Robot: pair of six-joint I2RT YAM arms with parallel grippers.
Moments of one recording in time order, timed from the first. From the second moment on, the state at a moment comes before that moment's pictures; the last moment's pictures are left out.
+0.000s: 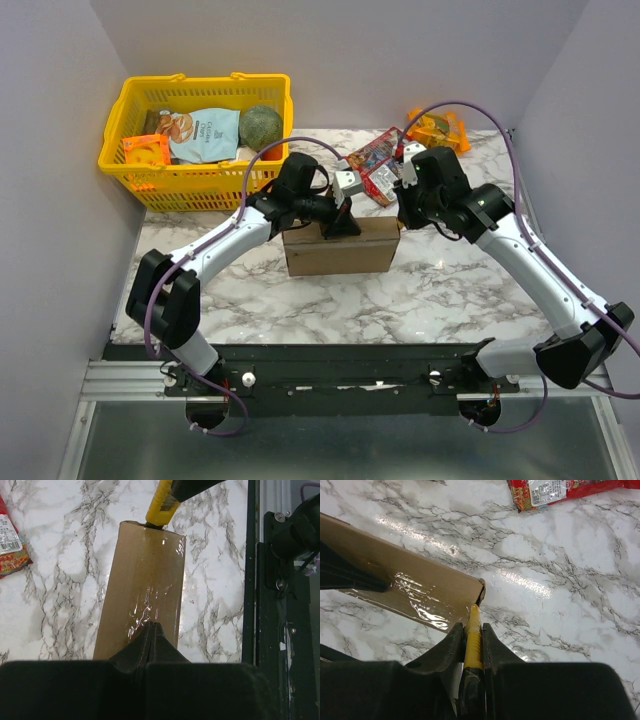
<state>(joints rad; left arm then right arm) -0.60 1.61 1.26 -0.23 0.81 0.20 0.59 1.34 1.45 -0.91 0.12 0.07</state>
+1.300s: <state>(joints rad) -0.63 1.68 1.35 -0.15 0.46 -0.05 0.62 1.49 1.68 -1.04 0.13 0.09</state>
